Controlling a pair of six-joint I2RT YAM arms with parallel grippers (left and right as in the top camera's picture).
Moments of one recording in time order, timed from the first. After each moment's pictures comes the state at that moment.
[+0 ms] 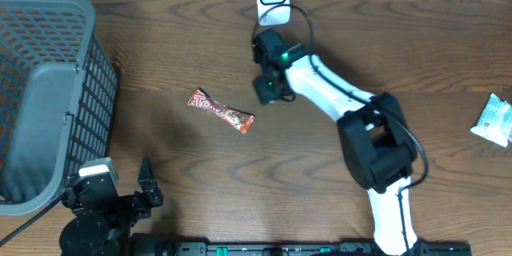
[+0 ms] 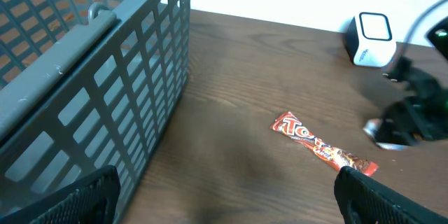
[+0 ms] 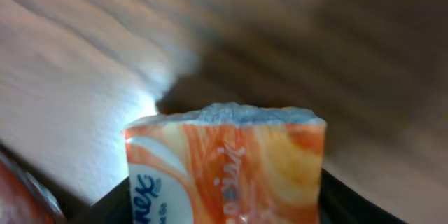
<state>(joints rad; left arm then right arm) -0.09 0.19 0.76 -0.97 -0.21 -0.17 0.54 2.21 1.68 -0.82 -0.03 0.20</state>
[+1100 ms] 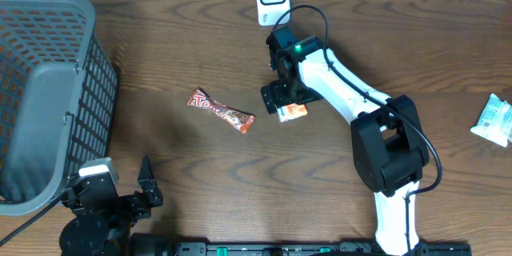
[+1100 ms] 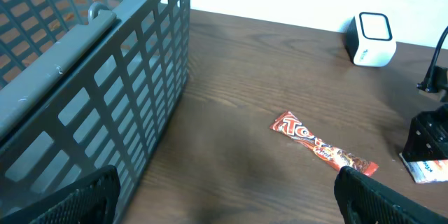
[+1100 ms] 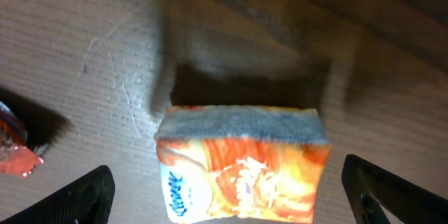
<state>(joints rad) -0.09 0.19 0.76 -0.97 -0.21 -0.17 0.50 2.16 1.68 -1.03 -0.04 0.21</state>
